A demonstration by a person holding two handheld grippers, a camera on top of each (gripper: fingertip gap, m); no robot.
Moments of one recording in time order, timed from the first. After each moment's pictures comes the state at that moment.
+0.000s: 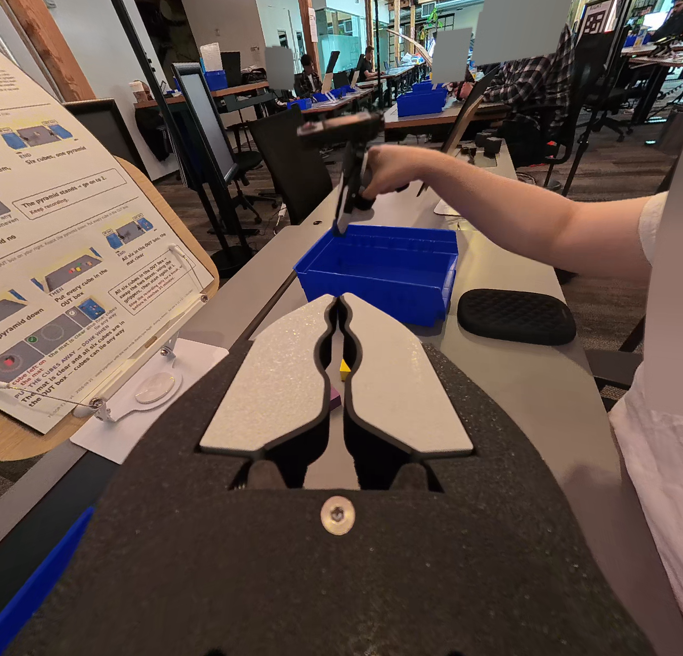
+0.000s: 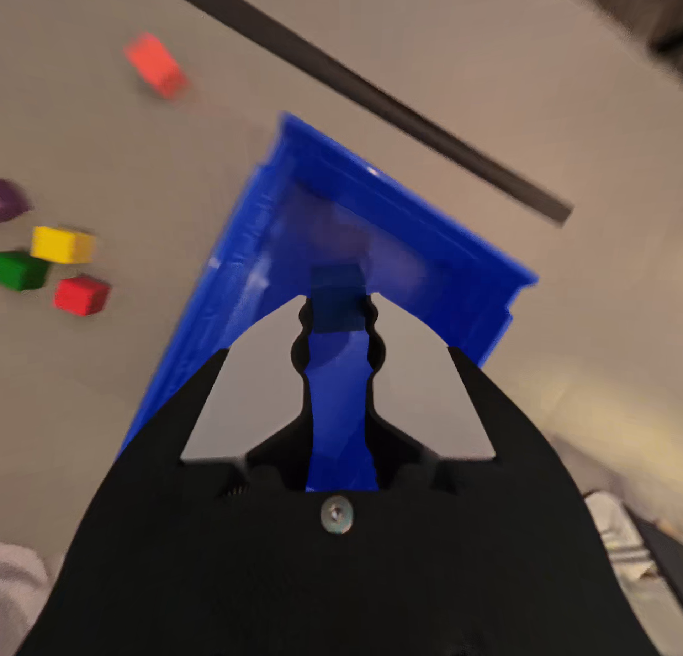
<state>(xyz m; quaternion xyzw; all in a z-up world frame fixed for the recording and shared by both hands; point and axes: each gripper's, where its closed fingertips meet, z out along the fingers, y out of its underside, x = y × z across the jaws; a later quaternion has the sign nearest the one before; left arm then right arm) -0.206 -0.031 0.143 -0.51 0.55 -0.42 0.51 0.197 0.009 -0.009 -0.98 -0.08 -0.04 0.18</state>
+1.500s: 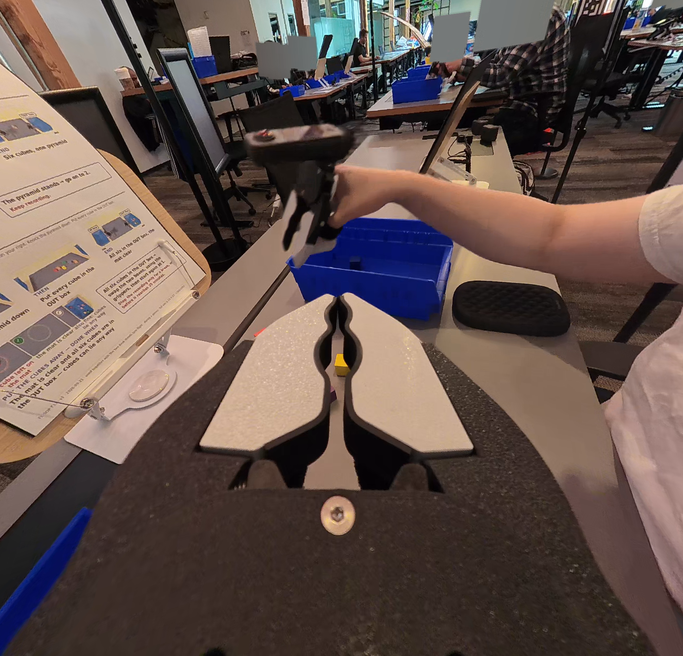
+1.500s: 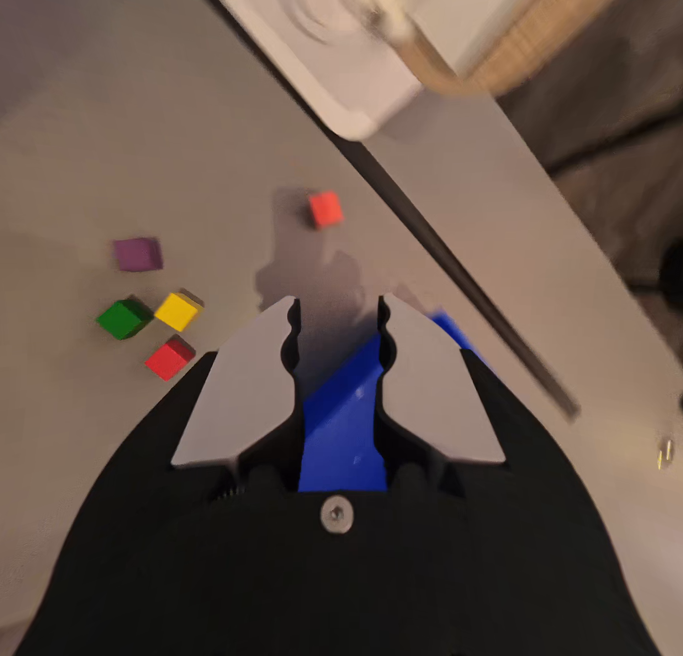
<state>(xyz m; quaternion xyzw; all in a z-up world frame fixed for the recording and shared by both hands) -0.200 -0.035 0.140 -0.51 0.56 -0.42 0.49 0.068 0.078 -0.002 -0.92 -0.27 -0.03 0.27</state>
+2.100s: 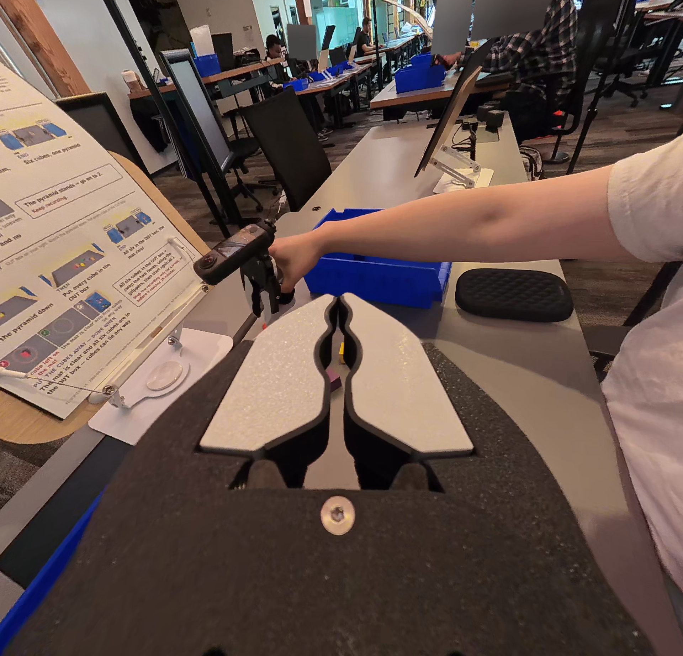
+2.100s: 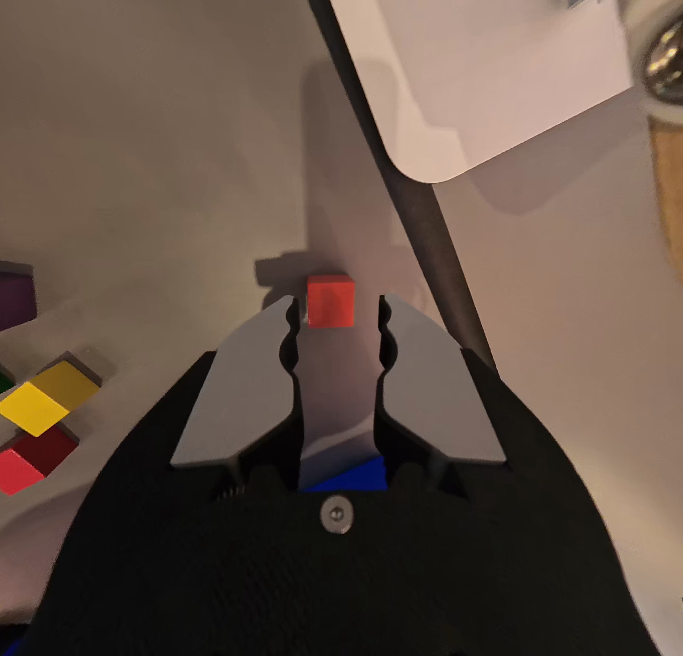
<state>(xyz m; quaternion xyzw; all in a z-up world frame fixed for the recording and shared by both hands) -0.220 -0.043 0.141 -0.51 0.57 -0.40 0.50 0.038 0.159 -0.127 -0.91 -0.39 0.00 0.15</state>
